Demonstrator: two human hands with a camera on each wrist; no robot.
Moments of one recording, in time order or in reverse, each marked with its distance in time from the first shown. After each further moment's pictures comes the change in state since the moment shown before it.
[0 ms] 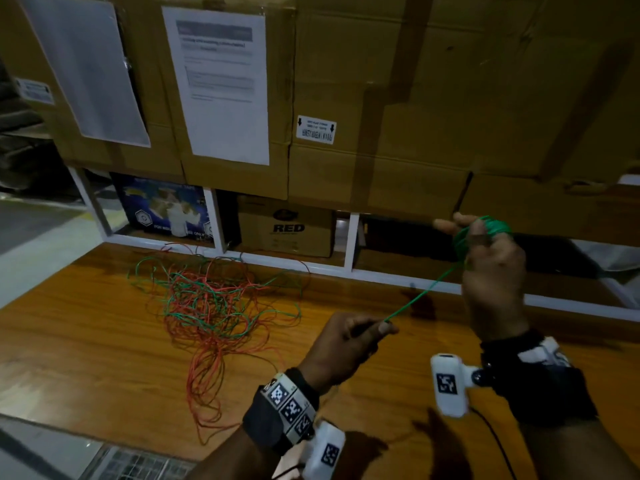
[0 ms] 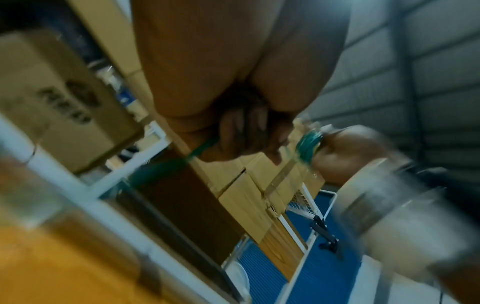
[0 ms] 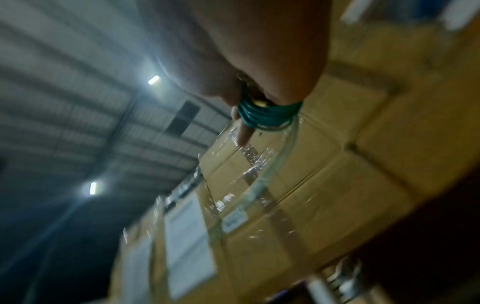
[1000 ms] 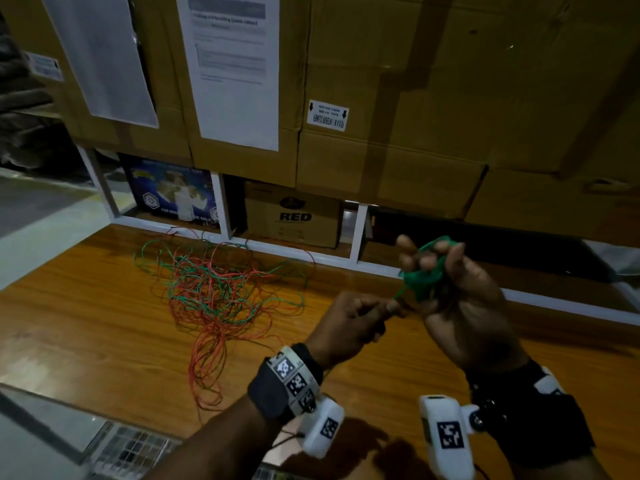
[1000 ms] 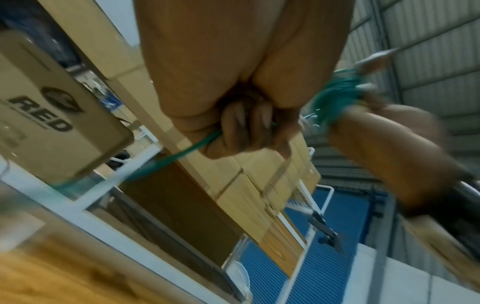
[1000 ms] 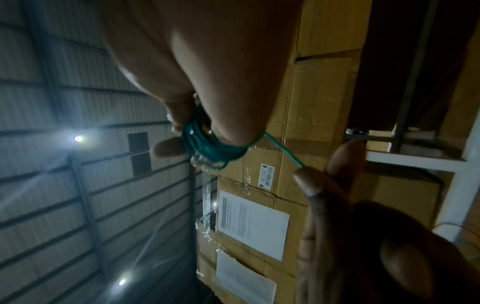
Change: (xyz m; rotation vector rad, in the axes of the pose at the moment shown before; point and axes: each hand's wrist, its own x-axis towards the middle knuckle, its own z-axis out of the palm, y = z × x) left_hand 0.014 0.012 -0.004 0.054 -0.011 0.083; right_hand -0.047 -0.007 0.016 0.879 -0.467 0.383
